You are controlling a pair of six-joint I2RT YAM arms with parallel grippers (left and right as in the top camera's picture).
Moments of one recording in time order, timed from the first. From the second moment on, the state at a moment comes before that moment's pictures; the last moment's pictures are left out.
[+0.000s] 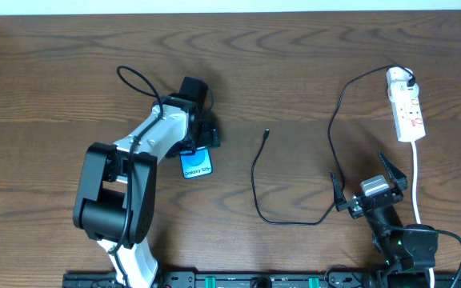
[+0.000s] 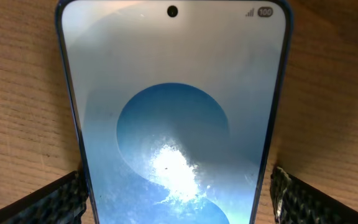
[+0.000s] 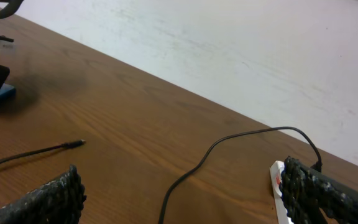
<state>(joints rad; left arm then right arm) -0.27 1.92 1.18 -0.73 -0.01 -0.50 0.06 0.01 0.01 -0.05 -0.28 -0.32</state>
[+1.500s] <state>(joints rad) -0.27 1.90 1.17 -0.81 0.00 -0.51 0.06 0.01 0.01 -0.05 -0.28 -0.32</state>
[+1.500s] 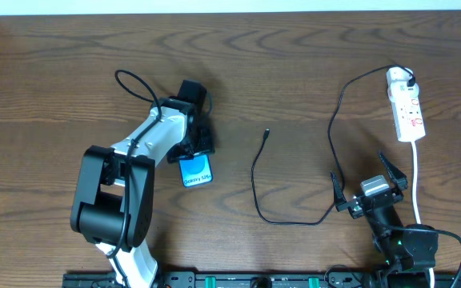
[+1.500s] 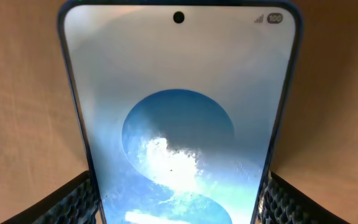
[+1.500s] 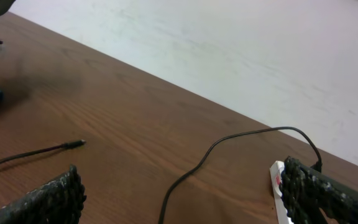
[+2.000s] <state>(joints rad) -0.15 1.84 1.19 -0.82 0.26 -0.54 0.06 0.01 0.01 -0.05 -0.28 -0.32</state>
